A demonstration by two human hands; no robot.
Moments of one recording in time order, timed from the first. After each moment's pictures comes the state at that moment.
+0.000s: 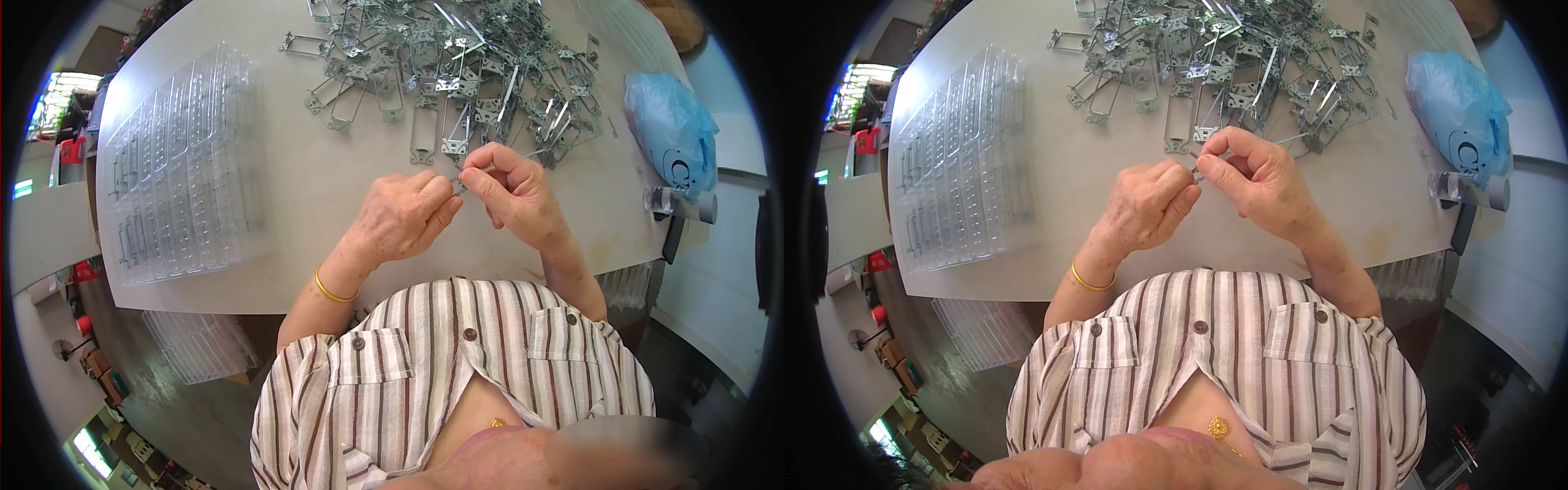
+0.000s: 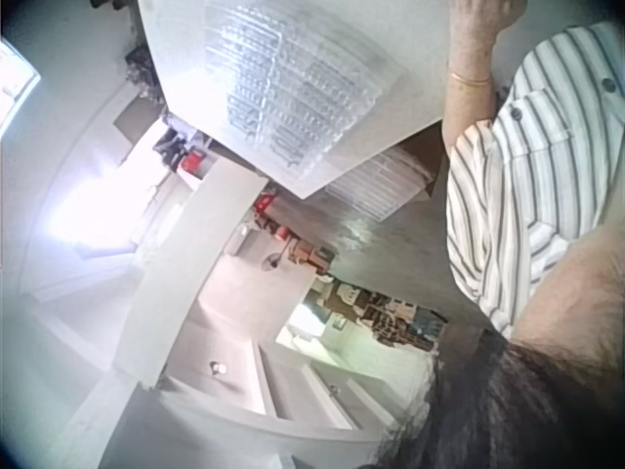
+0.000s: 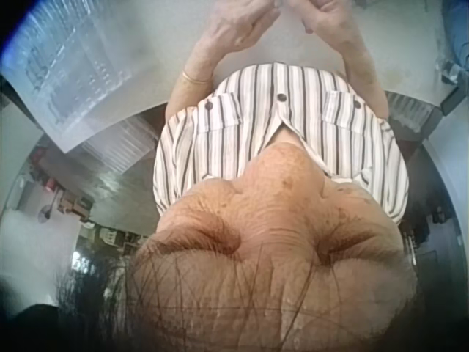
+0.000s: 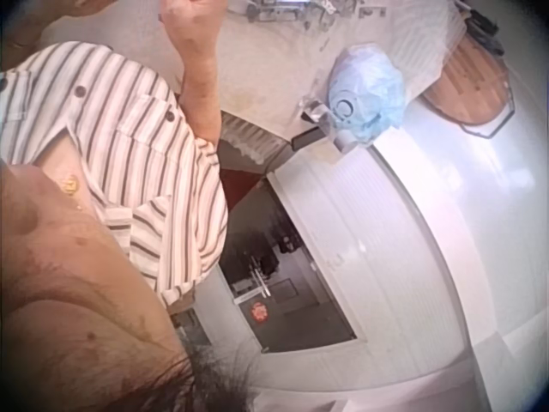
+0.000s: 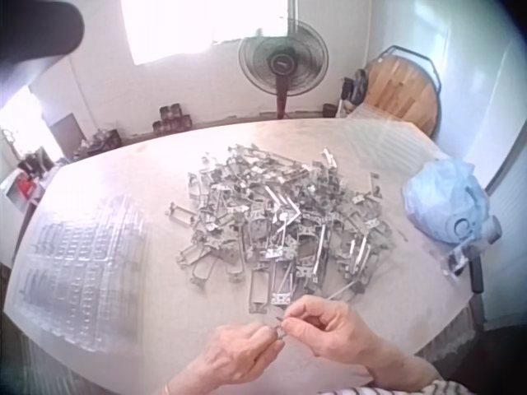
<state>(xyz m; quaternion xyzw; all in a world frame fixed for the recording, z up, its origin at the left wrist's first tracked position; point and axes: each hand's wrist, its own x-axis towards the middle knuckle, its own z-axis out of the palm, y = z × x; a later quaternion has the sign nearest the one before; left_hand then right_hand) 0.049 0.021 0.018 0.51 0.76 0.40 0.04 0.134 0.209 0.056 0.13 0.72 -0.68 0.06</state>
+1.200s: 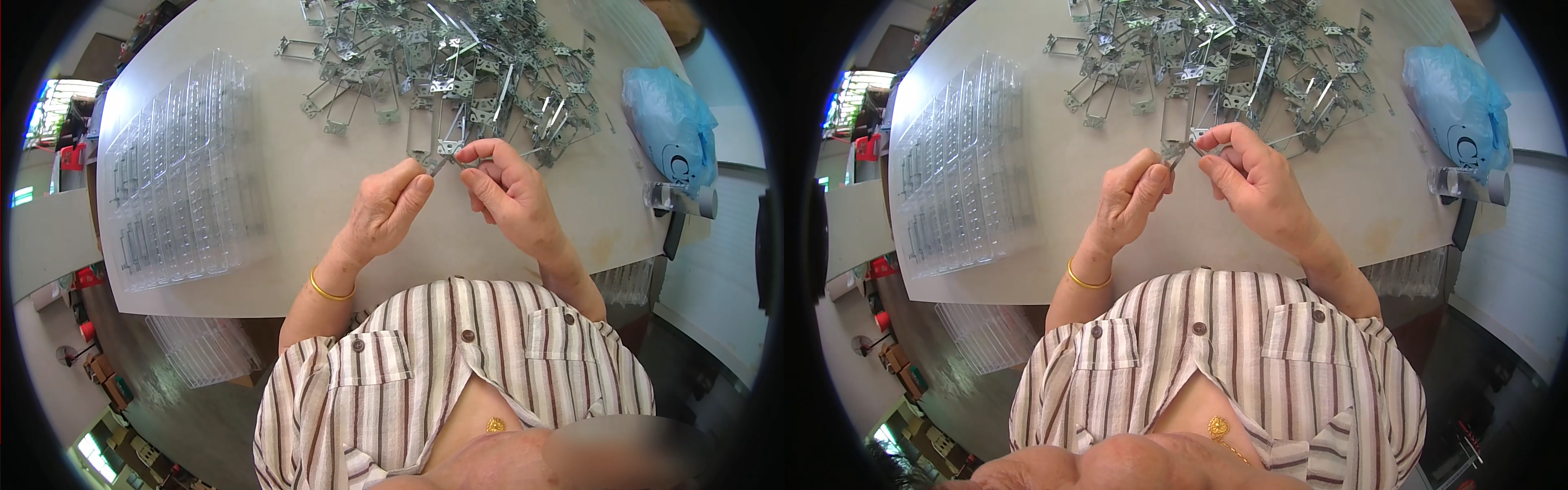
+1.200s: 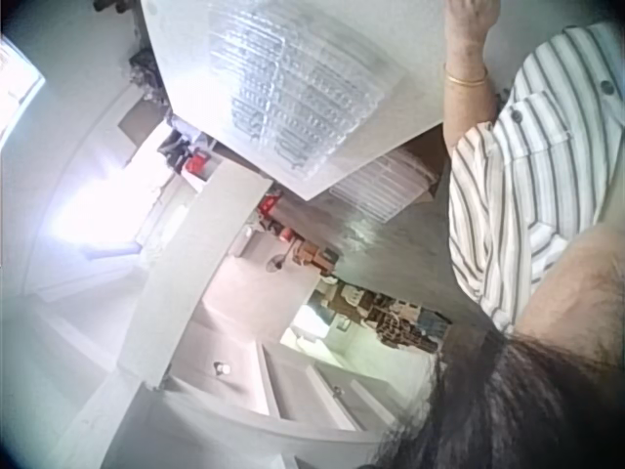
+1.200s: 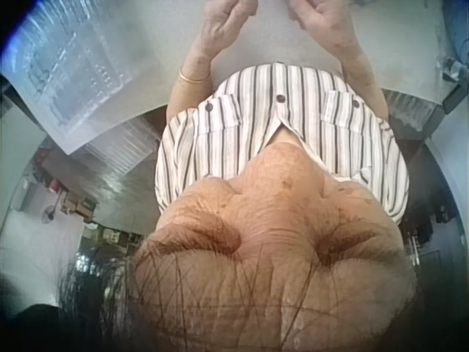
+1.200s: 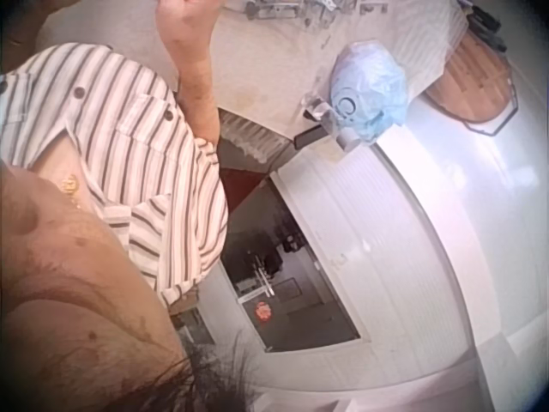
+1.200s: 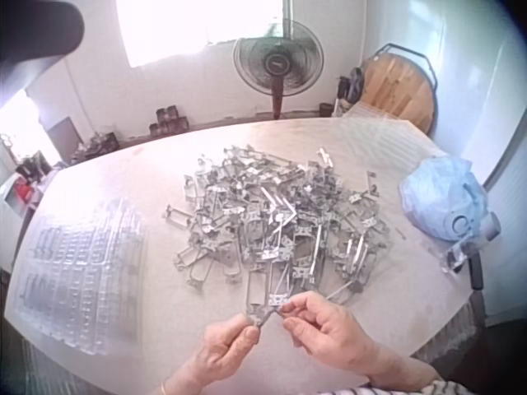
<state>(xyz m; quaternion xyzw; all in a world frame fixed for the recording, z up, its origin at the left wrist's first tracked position) 0.042 0.010 0.006 0.36 0.68 0.61 0.21 0.137 0.202 0.061 0.14 0.75 -0.65 0.03</state>
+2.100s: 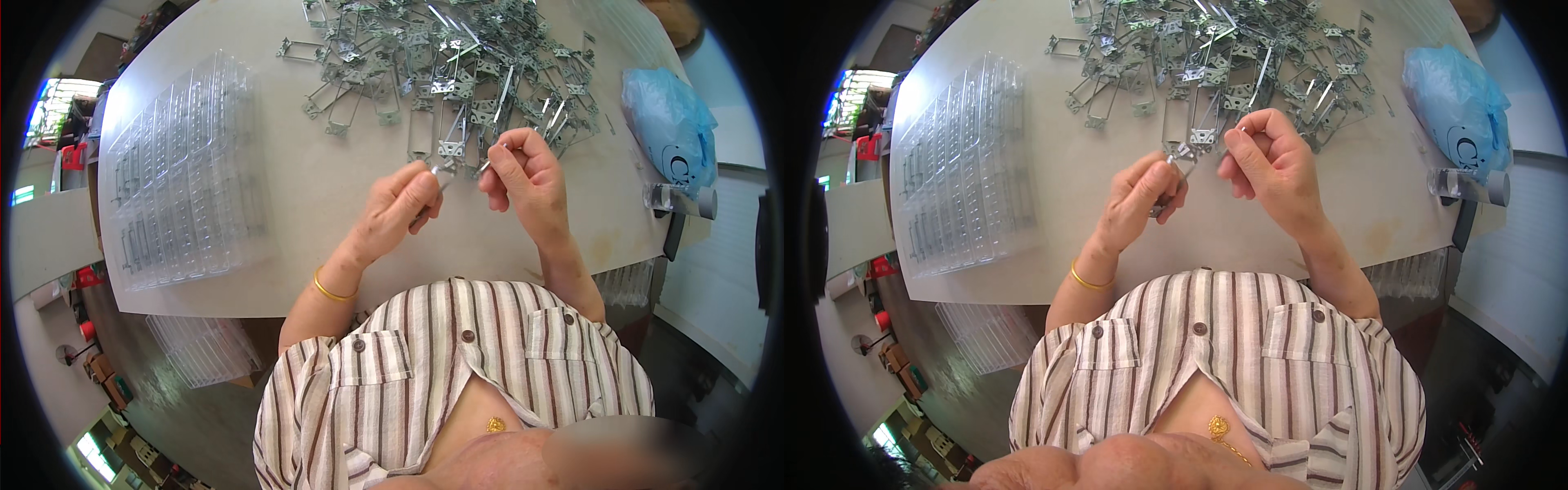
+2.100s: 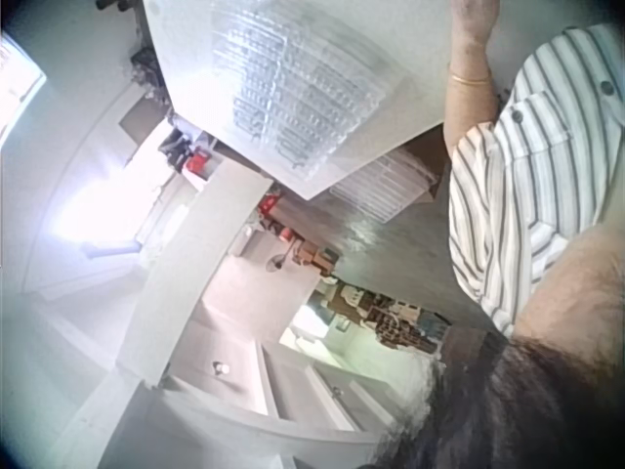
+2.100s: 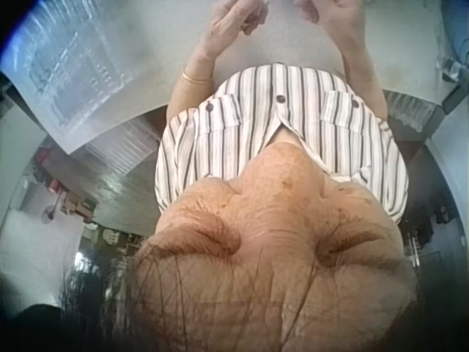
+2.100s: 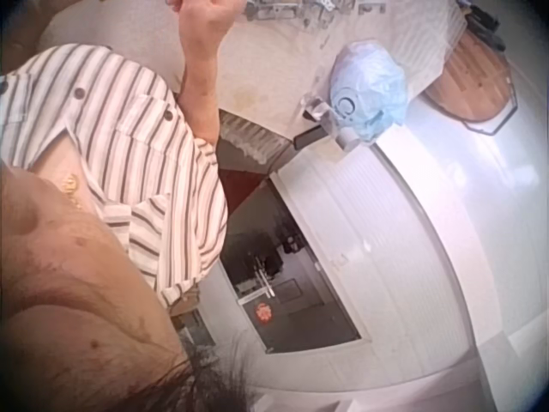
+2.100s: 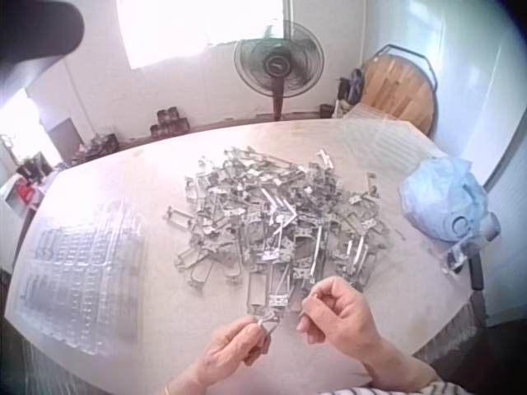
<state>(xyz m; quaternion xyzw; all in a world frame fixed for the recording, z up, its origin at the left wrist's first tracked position) 0.051 0.016 0.012 0.25 0.57 0.68 0.39 0.135 0.215 0.047 0.17 0.64 -0.74 -0.07</state>
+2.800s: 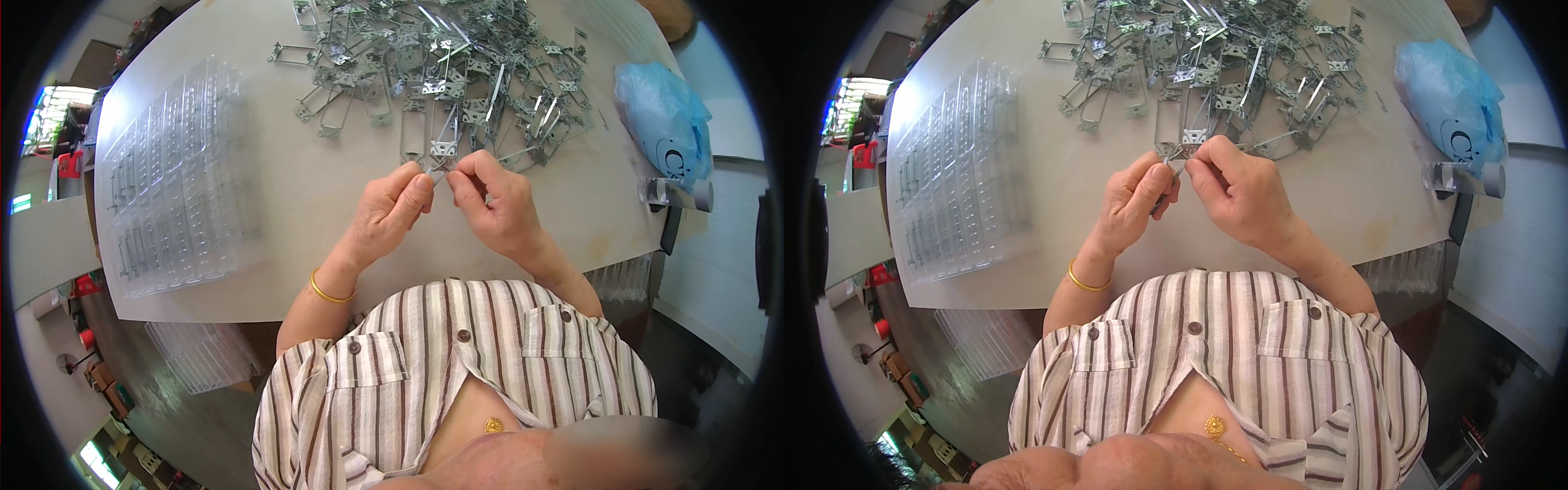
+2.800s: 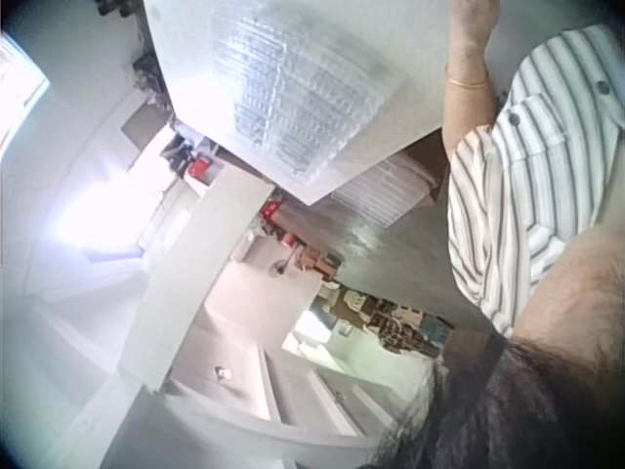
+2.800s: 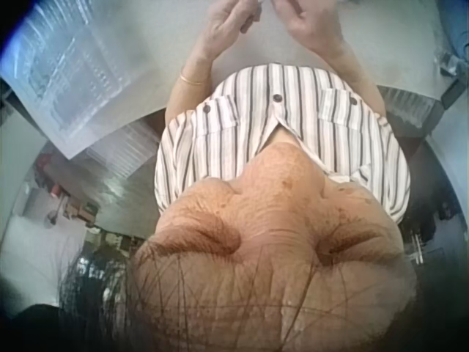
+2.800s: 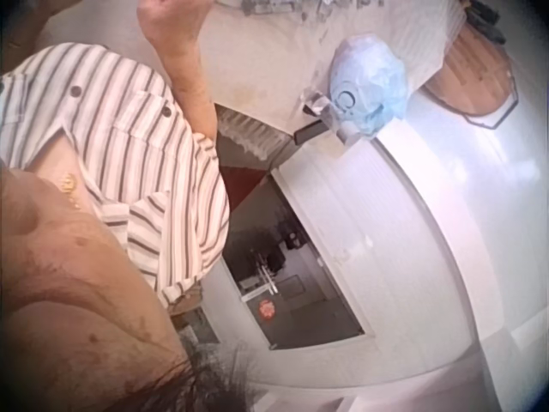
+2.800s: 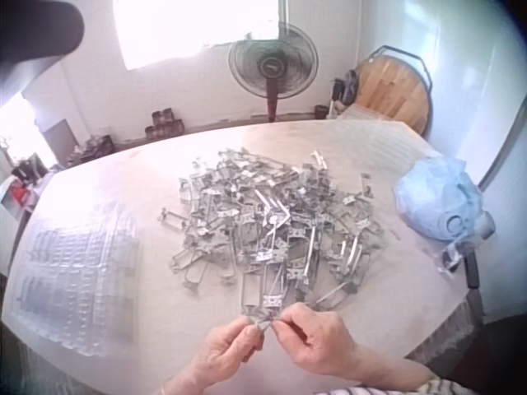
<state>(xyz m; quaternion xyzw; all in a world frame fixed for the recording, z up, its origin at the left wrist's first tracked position) 0.050 0.015 0.006 0.29 0.61 0.66 0.33 0.138 0.192 0.030 0.04 0.85 -0.50 -0.16</state>
